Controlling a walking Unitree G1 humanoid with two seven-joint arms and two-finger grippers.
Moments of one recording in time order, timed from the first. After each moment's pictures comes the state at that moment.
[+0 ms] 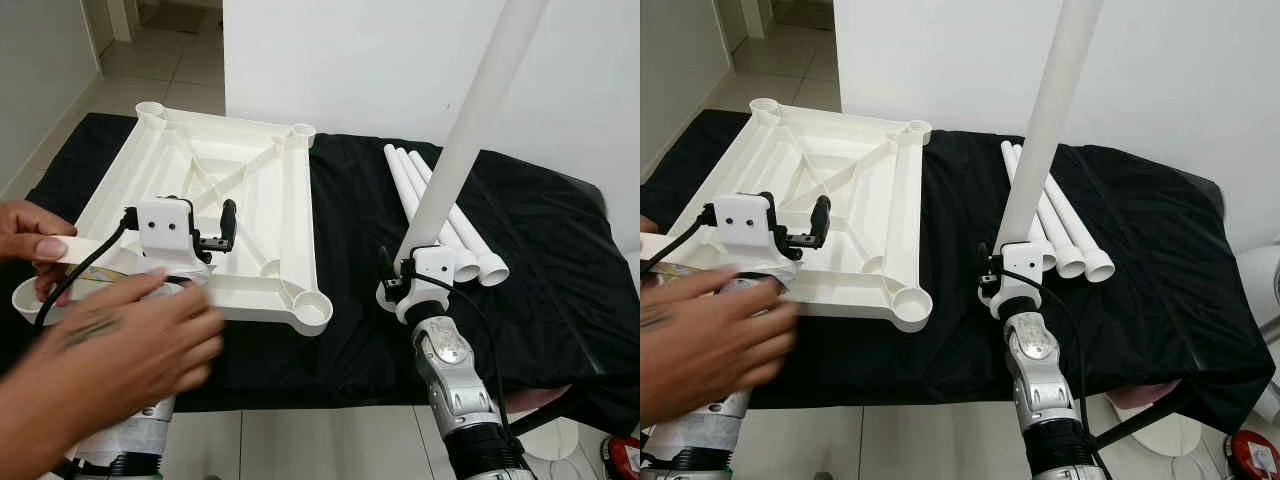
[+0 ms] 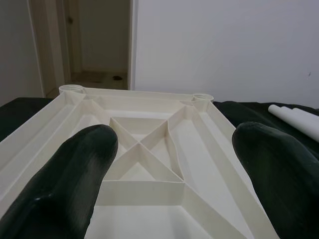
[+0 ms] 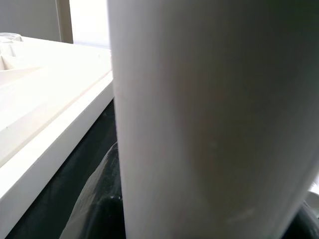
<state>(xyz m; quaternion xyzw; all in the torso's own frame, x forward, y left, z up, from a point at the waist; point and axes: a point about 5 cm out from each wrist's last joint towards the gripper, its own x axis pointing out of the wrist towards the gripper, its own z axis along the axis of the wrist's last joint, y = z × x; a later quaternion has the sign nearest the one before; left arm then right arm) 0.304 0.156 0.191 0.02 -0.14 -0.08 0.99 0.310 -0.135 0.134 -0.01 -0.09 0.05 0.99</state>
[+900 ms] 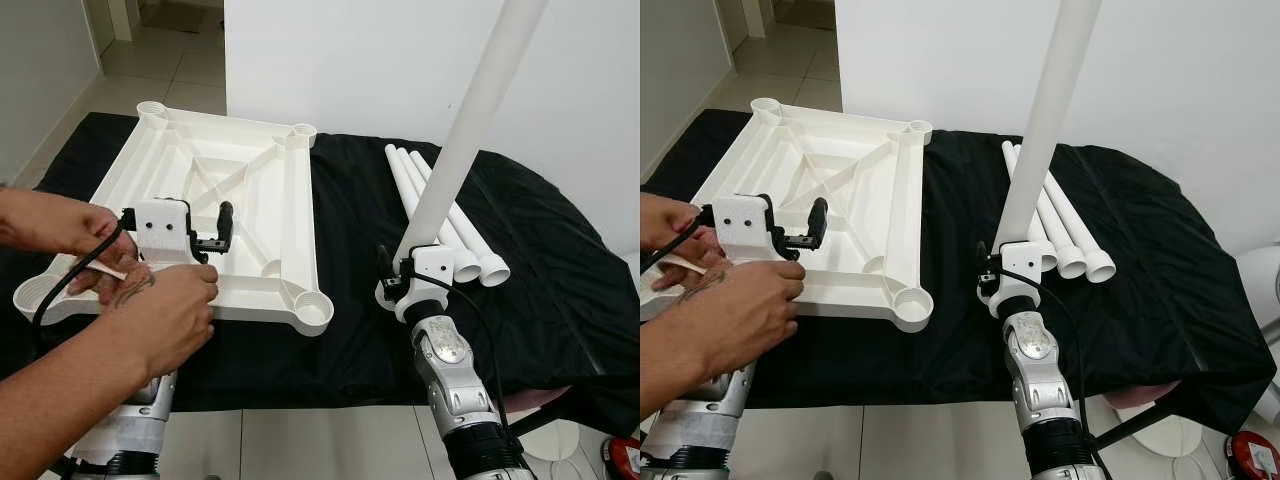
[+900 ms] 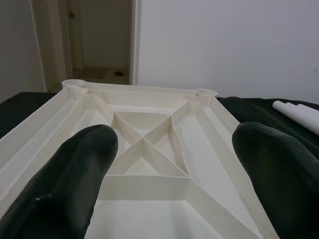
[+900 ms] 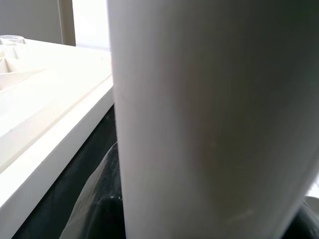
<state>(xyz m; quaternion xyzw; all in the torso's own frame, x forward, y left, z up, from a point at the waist) 0.305 0.158 0.189 0.02 -0.13 -0.07 0.99 0.310 -0.133 0.135 -0.01 -0.10 0.05 0.99</state>
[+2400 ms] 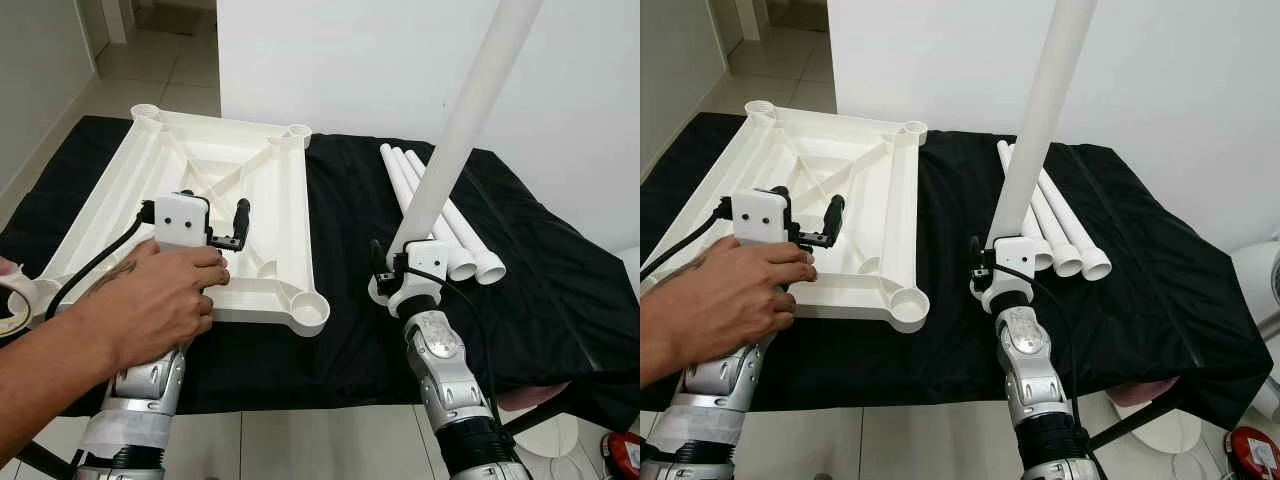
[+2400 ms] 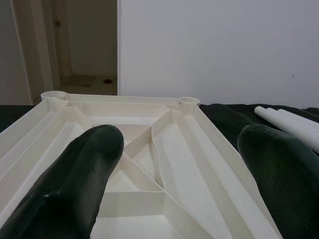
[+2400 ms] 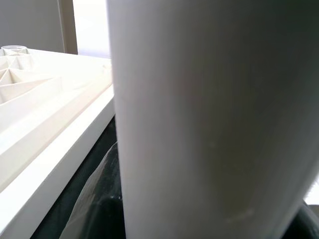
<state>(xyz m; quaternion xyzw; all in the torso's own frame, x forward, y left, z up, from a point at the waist) 0.308 0.148 0.194 0.02 -0.14 -0.10 0.98 0.314 -0.124 0.140 0.00 -0.10 0.06 0.99</state>
